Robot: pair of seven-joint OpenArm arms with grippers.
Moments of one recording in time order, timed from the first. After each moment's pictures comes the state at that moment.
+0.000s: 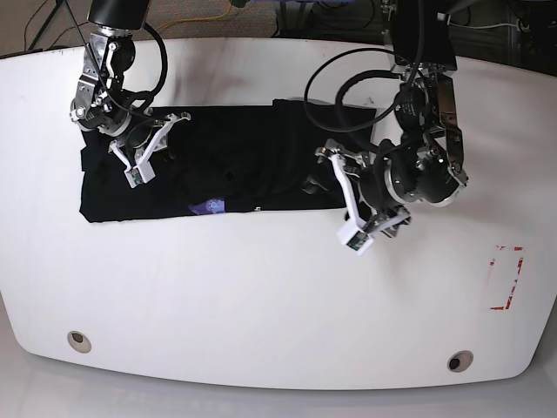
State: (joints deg) left arm -7.5 -2.2 -0.2 107.7 -26.2 -28.9 80.1; right arm -8.7 11.2 18.4 85.7 25.4 40.4 -51.5
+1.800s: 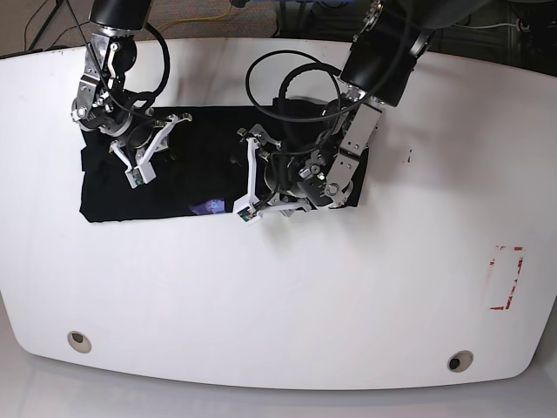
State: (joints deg) left arm -14.6 5.4 24.6 77.8 -16.9 -27.0 65.8; right arm -8.6 10.3 18.4 85.8 25.1 39.9 -51.5
